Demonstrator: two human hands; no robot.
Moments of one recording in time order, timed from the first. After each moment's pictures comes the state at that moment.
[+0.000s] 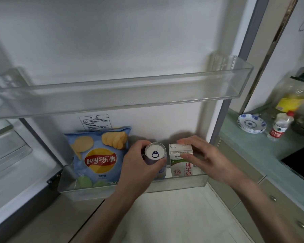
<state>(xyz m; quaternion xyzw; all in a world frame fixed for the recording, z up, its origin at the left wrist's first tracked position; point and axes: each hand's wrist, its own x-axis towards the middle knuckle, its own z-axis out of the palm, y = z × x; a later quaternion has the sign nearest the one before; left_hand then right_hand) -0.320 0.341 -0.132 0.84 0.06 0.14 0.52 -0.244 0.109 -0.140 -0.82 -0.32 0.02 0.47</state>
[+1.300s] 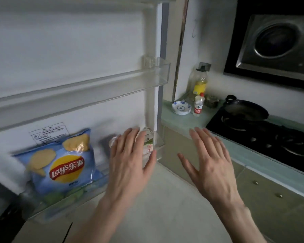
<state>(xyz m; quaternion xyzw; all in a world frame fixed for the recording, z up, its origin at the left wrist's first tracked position) -0.361 0.312 -0.114 0.89 -0.26 0.31 0.21 -0.444 0.104 -0.109 -0.94 0.05 -0.33 0.06</state>
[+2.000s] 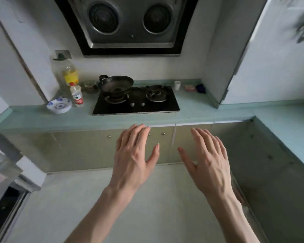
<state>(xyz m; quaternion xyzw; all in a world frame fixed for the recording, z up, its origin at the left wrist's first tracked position) -0.575 0.057 -0.128 0.72 -0.59 0.16 0.33 -0.771 -0.030 -0.134 -0.83 0.45 -0.31 -0.04</state>
